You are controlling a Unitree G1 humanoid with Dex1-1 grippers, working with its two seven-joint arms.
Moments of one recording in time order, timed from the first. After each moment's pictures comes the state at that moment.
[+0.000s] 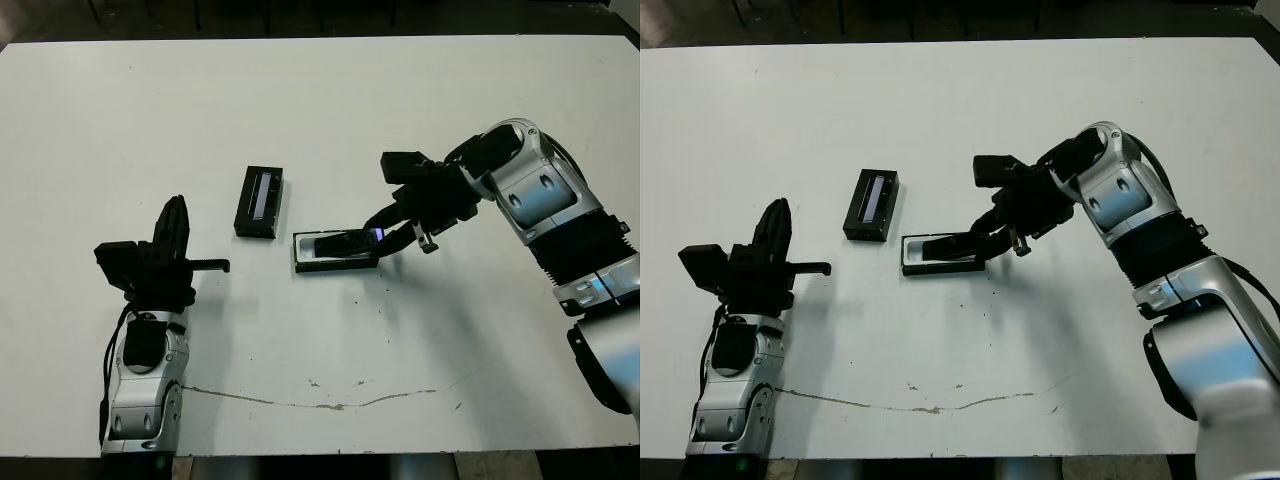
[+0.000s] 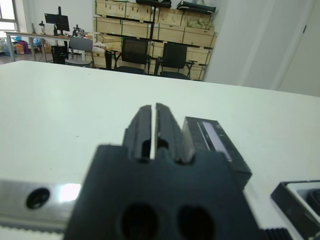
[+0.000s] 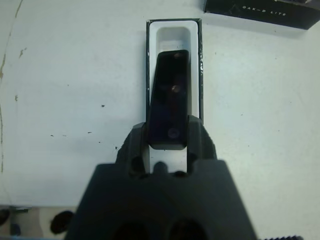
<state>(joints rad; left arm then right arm) 0.01 0.07 0.07 -0.09 -0.13 -0.15 -0.05 -0.98 -0.54 0.52 0.47 -0.10 0.30 1.52</state>
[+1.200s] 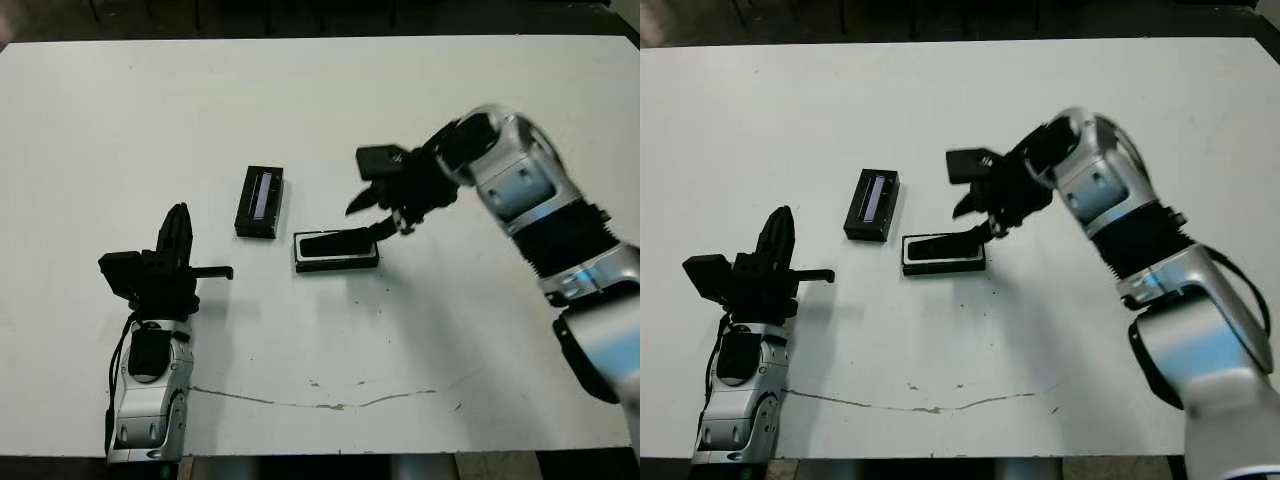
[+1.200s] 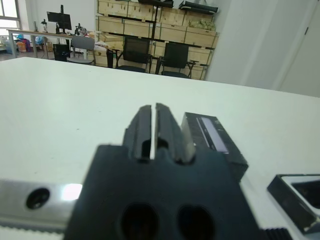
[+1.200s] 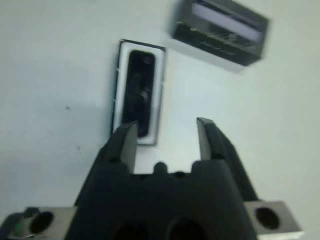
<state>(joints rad) 0.04 0.05 0.06 -0.10 -0.12 -0.17 -0.05 -1.08 -0.55 0.48 0.45 -0.17 0.18 1.47</state>
